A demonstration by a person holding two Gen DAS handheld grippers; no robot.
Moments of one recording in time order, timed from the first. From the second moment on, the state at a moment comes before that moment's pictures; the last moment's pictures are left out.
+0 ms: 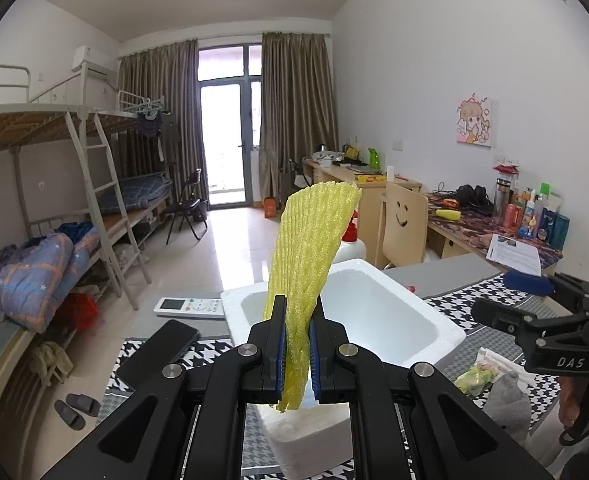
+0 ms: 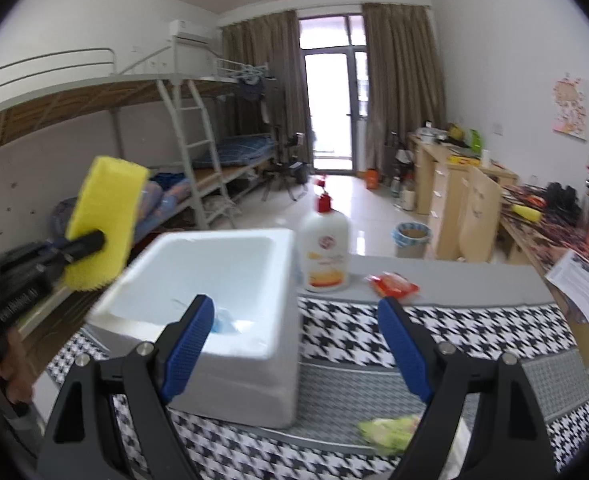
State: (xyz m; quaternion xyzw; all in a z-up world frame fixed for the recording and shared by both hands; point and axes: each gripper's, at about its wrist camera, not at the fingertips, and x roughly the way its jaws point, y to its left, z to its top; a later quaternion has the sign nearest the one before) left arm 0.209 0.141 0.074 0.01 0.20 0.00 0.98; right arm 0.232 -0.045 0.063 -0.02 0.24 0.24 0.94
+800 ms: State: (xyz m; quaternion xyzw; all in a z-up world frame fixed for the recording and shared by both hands) left arm 0.228 0.124 0.069 0.03 0.21 0.00 0.98; right arm 0.242 -0.049 0.007 -0.07 0.30 0.21 0.93
